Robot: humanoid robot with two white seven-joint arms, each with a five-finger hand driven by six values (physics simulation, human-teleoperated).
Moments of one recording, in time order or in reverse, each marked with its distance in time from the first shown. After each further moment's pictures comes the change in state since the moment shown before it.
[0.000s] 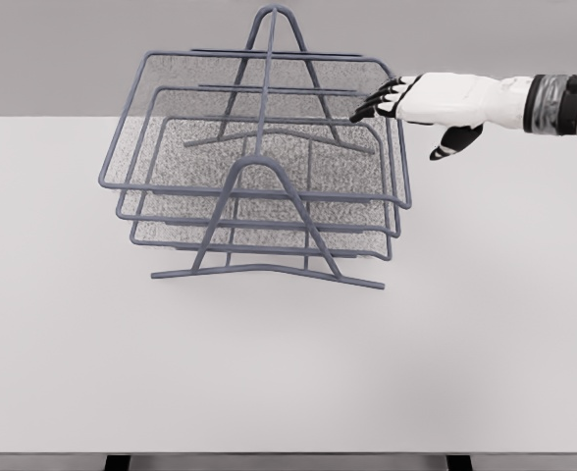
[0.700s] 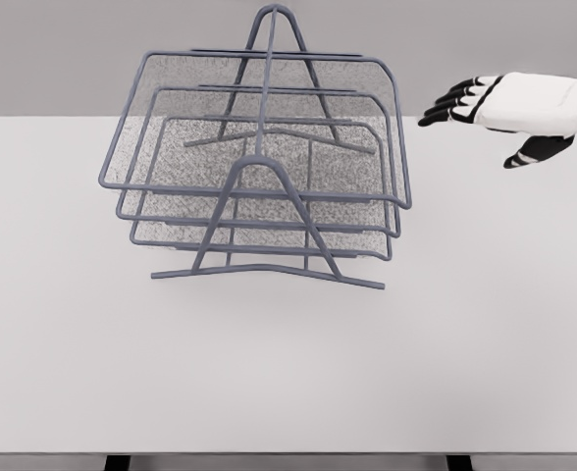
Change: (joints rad) left arm 0.000 0.000 0.000 0.000 0.000 0.000 0.000; right arm 0.077 -0.282 -0.056 -0.218 -0.114 0.016 0.000
